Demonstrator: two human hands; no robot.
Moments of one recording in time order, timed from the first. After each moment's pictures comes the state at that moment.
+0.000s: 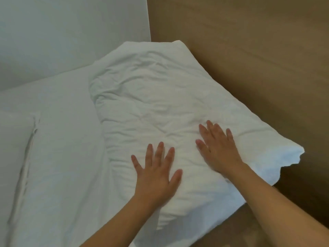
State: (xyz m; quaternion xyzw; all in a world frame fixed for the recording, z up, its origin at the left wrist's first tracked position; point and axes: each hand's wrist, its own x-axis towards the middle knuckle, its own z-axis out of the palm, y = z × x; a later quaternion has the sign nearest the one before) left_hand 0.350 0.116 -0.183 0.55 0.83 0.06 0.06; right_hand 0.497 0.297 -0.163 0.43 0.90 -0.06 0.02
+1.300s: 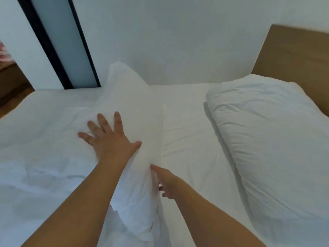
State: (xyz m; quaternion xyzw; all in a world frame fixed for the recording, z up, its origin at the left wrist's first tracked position) left_hand 0.062 -0.317 -0.038 0.08 0.99 -0.05 -0.06; right_hand 0.175 -0.198 -0.122 0.35 0.58 -0.71 0.19
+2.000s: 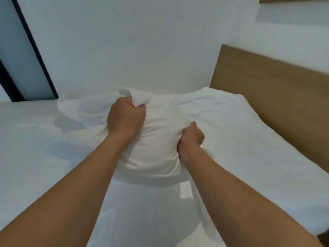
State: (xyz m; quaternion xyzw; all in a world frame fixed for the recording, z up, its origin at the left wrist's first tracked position) left_hand 0.120 -0.146 0.064 0.20 0.87 0.43 -0.14; right_hand 0.207 -0.010 -0.005 0.49 0.37 -0.68 -0.40
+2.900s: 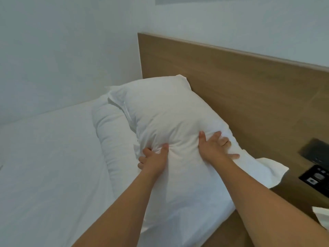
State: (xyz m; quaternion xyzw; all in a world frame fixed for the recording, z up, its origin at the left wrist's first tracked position) left_hand 0.378 0.161 -0.068 0.18 0.85 0.36 0.33; right_hand 0.513 0.280 -0.058 0.71 0.65 -0.26 -0.05
